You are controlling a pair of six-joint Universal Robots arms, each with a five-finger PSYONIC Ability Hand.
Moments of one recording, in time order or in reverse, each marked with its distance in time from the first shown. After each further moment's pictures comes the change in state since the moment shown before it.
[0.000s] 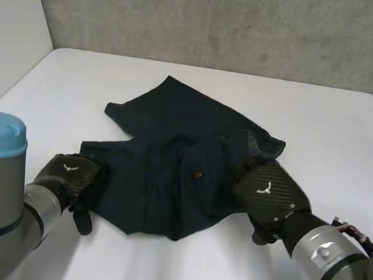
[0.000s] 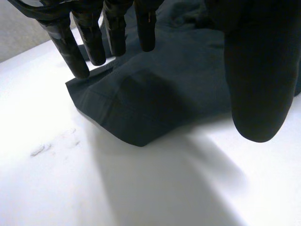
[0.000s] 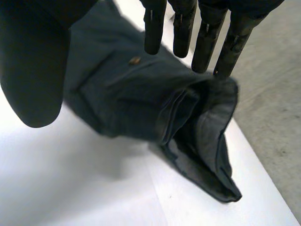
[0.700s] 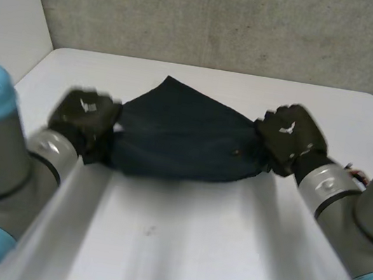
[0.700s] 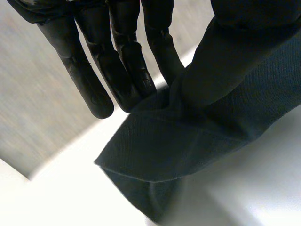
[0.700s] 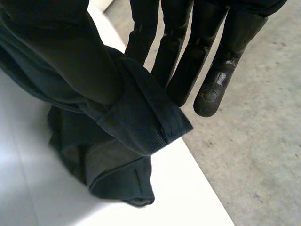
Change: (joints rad) left arm -0.034 0.062 0.207 0.081 0.010 0.203; right arm -0.010 0.111 -0.279 -0.066 0.149 0.145; left_hand 0.884 0.919 0.915 0.928 0.860; right_hand 0.689 0.836 0.810 0.841 0.793
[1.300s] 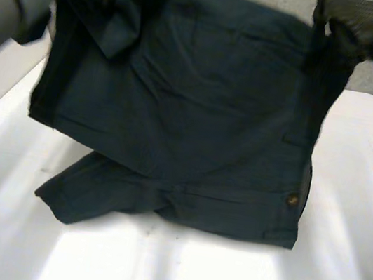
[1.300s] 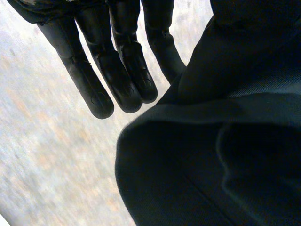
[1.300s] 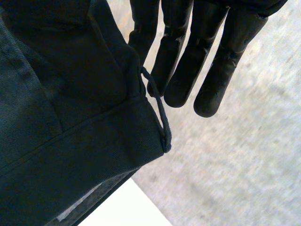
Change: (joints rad) left arm 0.049 -0.103 0.793 -0.420 0.117 -0.038; right arm -0.023 -0.042 -0.631 0.528 0.069 0.228; left_hand 0.000 0.009 0.012 0.004 0.014; right_hand 0.000 0.000 0.023 0.001 0.018
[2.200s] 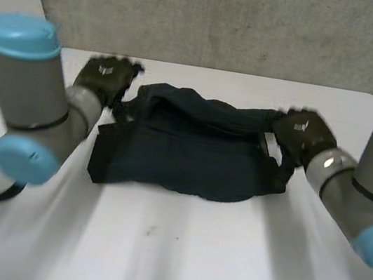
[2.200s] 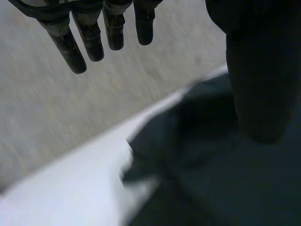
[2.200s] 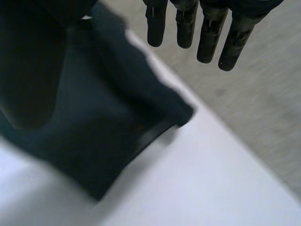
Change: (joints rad) left arm -0.004 -0.201 -0.425 0.324 -0.055 -0.131; right arm 0.011 0.181 0.423 -0.244 0.045 -0.087; left_hand -0.956 -0.991 -0.973 -0.999 -0.922; right_hand -0.767 -0.922 -0.927 -0.934 -0.883
